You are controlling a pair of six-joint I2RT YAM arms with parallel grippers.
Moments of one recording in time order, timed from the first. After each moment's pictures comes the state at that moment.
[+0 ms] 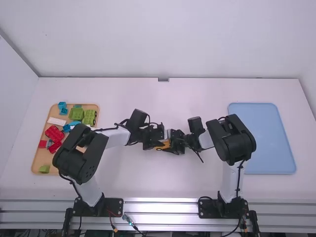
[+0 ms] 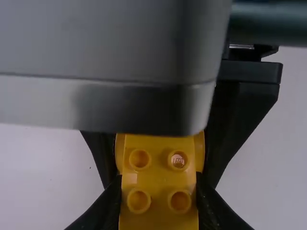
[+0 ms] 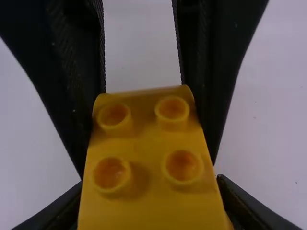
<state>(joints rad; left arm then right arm) -0.40 1.82 0.81 -0.05 0.66 0.92 0.33 2.09 0.69 0.40 -0.98 -0.94</state>
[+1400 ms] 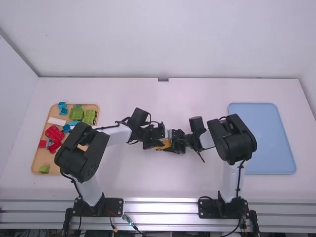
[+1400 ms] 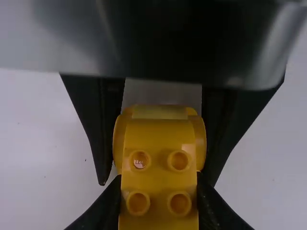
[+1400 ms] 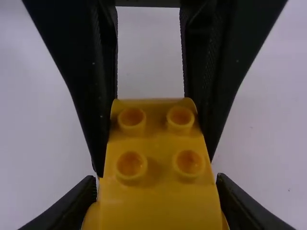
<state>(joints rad) -0.40 1.83 0.87 -0.13 0.65 0.92 0.32 2.09 0.69 0.42 -1.02 -0.97</state>
